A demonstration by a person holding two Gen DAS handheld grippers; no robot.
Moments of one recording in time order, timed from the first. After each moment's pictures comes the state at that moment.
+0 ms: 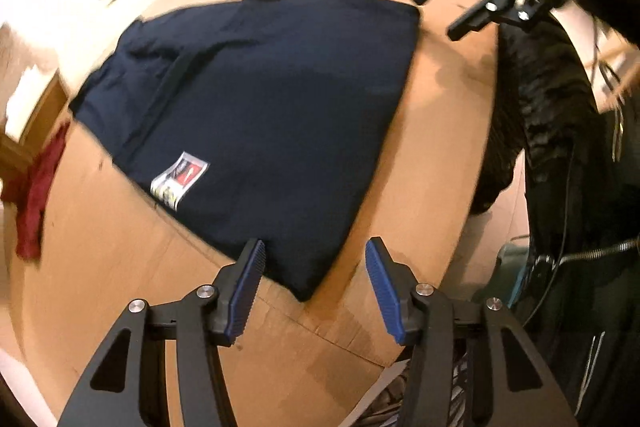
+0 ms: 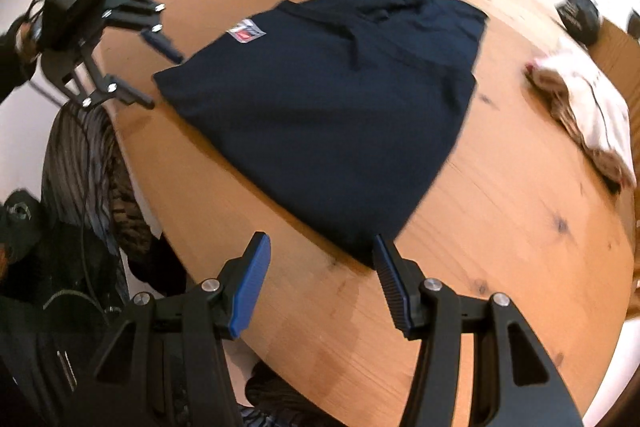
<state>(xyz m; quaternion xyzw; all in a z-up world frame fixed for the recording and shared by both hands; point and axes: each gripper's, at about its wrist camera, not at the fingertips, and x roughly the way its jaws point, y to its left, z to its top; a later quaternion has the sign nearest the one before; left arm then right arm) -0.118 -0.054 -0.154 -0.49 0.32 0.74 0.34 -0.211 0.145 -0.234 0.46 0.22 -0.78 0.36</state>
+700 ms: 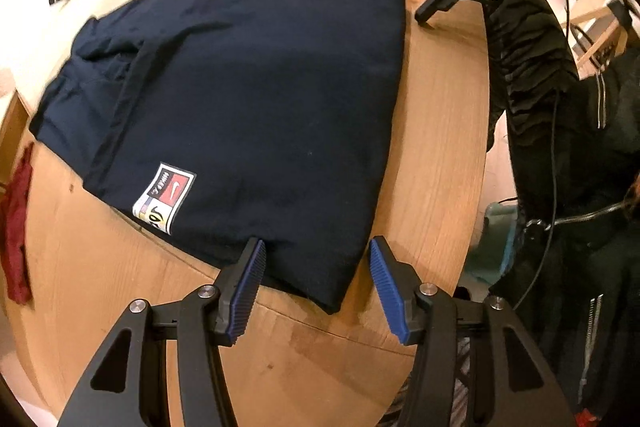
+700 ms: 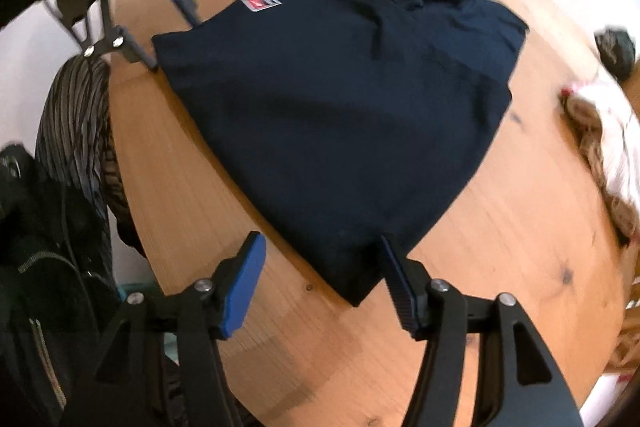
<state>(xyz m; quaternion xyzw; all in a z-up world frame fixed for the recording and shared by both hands) -0.147 -0.053 -0.159 -0.53 0.33 0.68 0.39 -0.244 0.135 -0.256 0.48 0.28 -0.74 0.38</state>
